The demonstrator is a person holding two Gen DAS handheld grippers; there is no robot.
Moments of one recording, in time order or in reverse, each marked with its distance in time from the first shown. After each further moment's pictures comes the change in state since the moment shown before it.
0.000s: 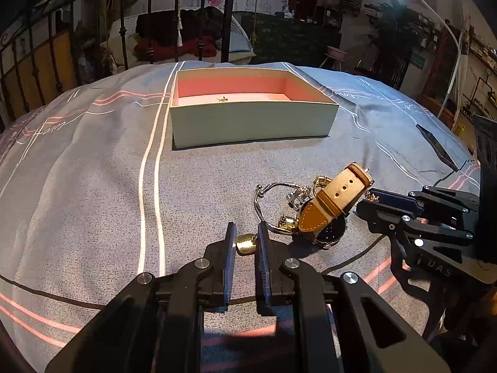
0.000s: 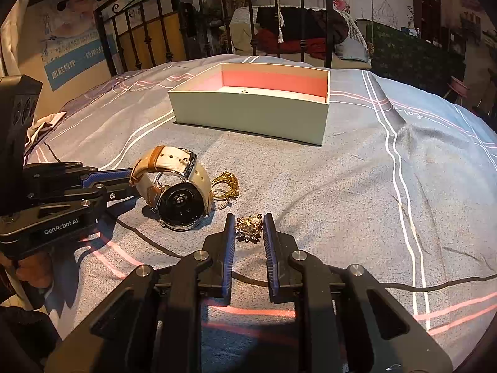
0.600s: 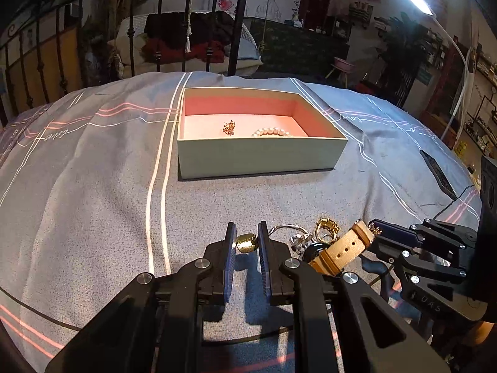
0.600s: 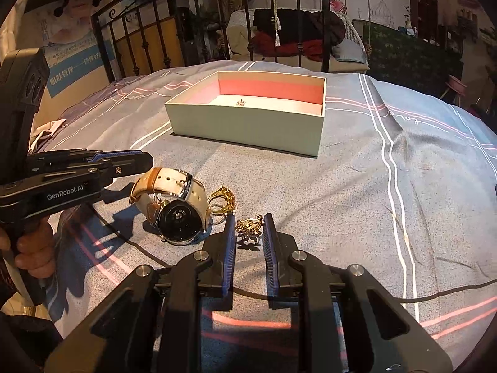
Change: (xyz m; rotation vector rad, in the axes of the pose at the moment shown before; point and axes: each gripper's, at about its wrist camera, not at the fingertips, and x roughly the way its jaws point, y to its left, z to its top) left arm -0.001 0.009 0.034 -0.063 -0.031 -0.008; right arm -0.004 -0.006 0.014 0.012 -0.015 -0.005
